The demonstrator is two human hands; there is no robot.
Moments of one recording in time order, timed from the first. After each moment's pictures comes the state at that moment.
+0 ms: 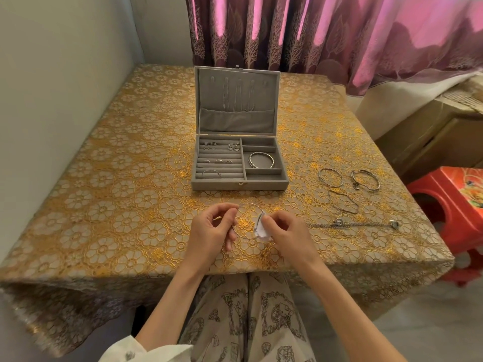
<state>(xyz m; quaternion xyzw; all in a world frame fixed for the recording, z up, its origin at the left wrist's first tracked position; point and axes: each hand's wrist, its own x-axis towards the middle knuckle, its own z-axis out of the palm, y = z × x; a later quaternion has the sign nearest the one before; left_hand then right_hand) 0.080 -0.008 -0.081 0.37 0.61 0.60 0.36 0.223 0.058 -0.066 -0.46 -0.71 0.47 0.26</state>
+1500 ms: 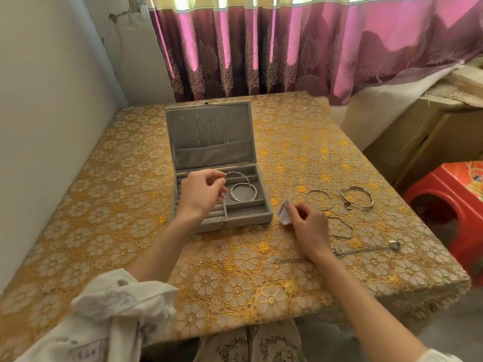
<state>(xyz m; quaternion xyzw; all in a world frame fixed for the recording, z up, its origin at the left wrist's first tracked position) 0.046 0.122 -0.015 0.47 0.74 0.44 0.18 0.244 0.177 -0.099 -0.55 -0.66 0.35 0.38</state>
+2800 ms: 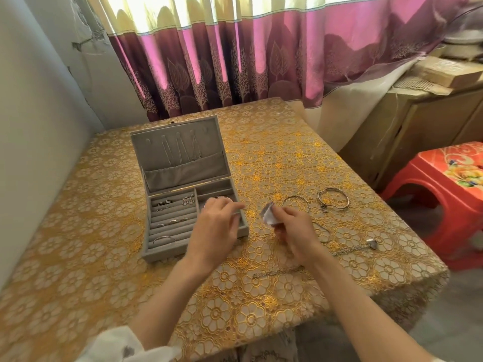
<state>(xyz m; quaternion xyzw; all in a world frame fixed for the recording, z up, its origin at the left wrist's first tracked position) 0.107 0.125 -0.044 0.70 0.66 0.28 -0.02 0.259 0.184 -0.075 -0.48 -0.44 0.64 0.40</state>
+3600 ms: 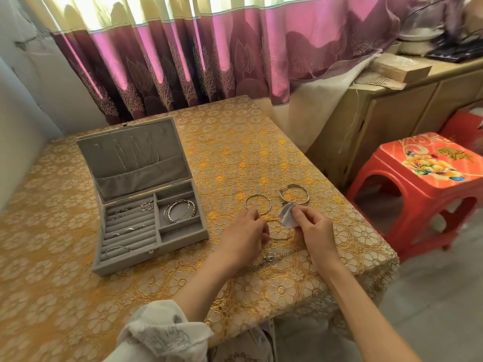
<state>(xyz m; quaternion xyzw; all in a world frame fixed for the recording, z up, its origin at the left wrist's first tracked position) 0.206 0.170 -0.076 0.78 0.61 0.10 0.11 0.356 0.189 -0.096 -0.52 -0.46 0.51 0.51</state>
